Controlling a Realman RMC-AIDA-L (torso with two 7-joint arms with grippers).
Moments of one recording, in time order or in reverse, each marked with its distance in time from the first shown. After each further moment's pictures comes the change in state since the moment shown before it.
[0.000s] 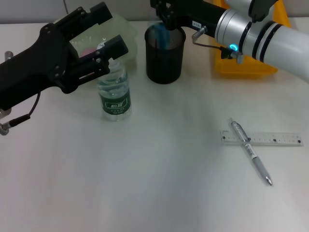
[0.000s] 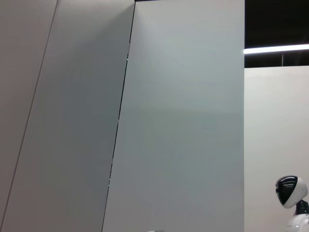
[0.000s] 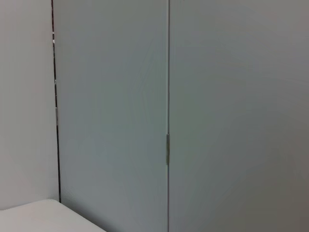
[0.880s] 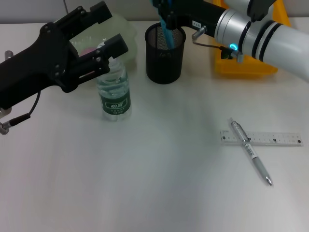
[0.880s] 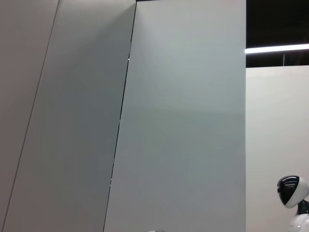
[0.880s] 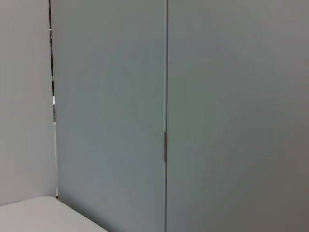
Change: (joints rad) left arm -0.001 0.000 0.000 0.000 -0.001 -0.005 0.000; right arm 0.003 0.000 -0.002 0.000 0.001 0.014 -0.006
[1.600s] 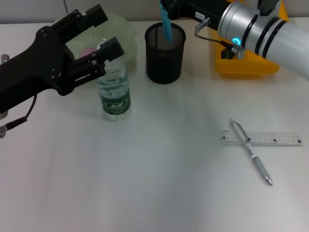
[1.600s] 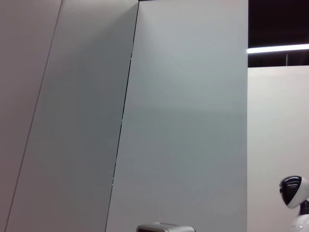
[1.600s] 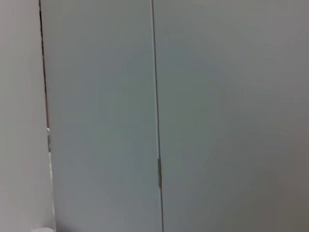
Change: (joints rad) left arm 0.016 0.003 0.001 0.002 -0.004 0.005 0.000; right arm -0.009 0.000 0.048 -0.005 0.015 -0.048 0.016
